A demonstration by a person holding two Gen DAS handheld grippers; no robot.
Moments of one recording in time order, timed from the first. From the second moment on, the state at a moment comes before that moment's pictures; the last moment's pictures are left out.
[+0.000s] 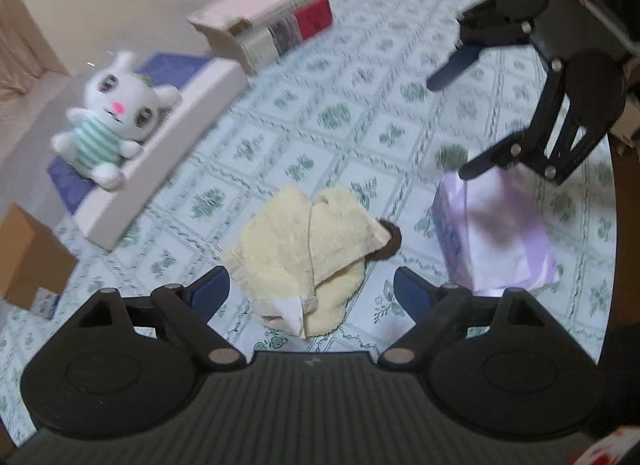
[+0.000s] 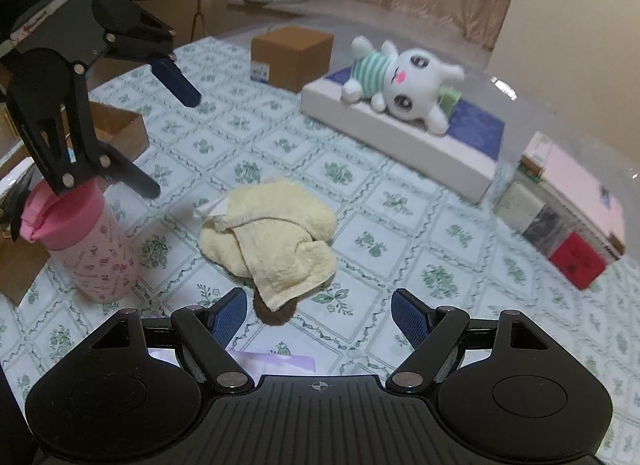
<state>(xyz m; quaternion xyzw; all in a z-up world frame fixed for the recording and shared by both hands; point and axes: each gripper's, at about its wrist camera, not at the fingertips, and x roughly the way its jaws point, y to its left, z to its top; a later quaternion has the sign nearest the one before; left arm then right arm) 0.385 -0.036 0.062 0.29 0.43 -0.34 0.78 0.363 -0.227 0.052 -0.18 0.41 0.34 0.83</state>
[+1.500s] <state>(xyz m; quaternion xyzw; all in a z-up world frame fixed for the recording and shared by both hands) 0.475 -0.004 -0.049 0.26 0.53 -0.29 0.75 0.422 -0.191 -0.028 -0.19 0.48 0.36 0.78</state>
